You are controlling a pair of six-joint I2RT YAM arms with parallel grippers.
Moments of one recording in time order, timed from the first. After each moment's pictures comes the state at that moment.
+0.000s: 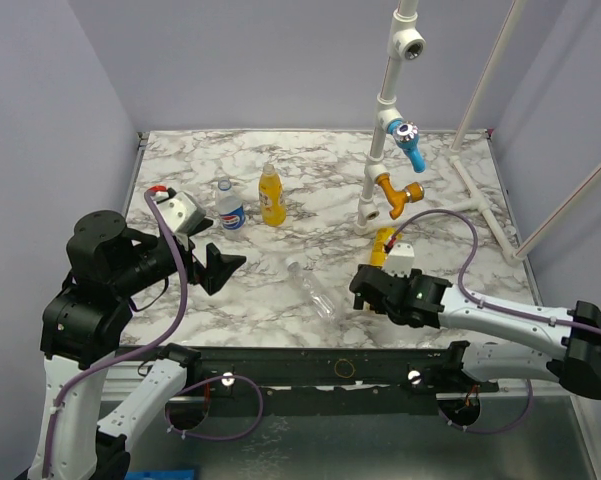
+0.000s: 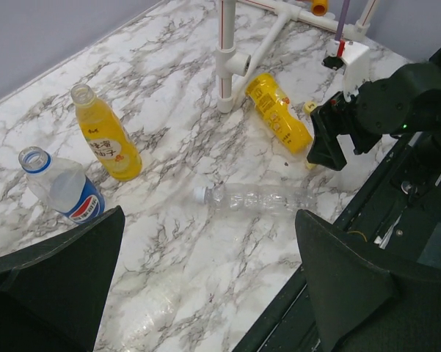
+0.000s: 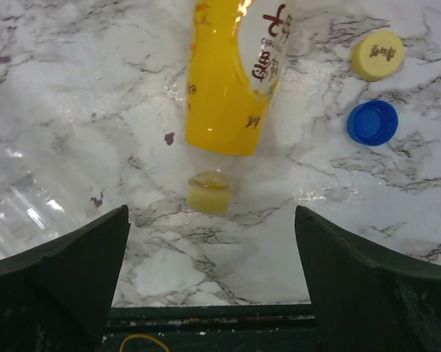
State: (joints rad) left arm -0.29 0.72 1.36 -0.92 0.56 0.14; right arm 1.08 1.11 0.75 -0.77 0.60 1.02
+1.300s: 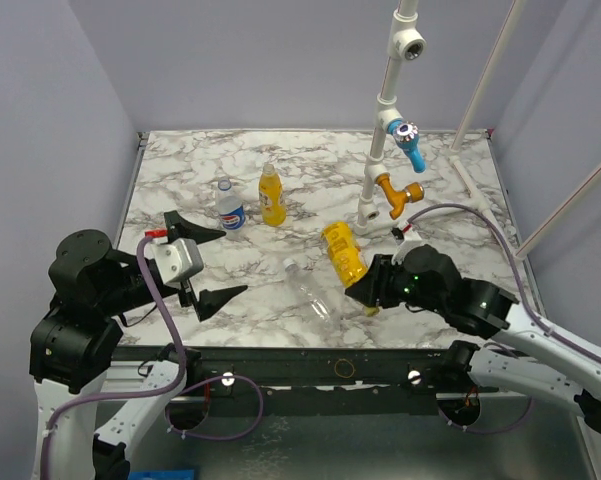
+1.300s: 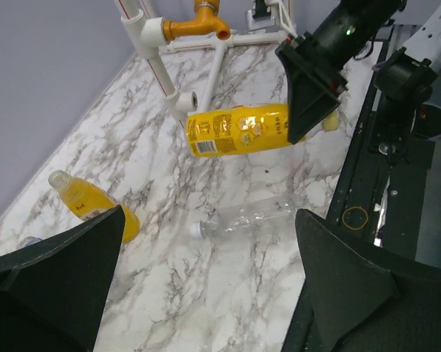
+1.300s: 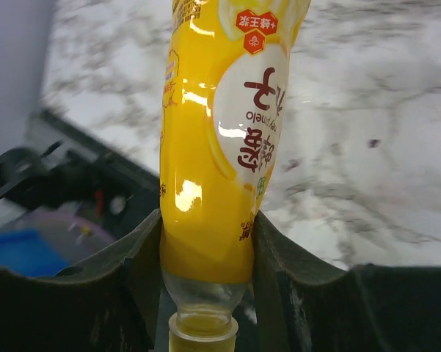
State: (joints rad) left arm -0.29 0.67 1.38 -0.93 0.81 0.36; right arm 0.97 0.81 0.71 -0.51 0.20 0.80
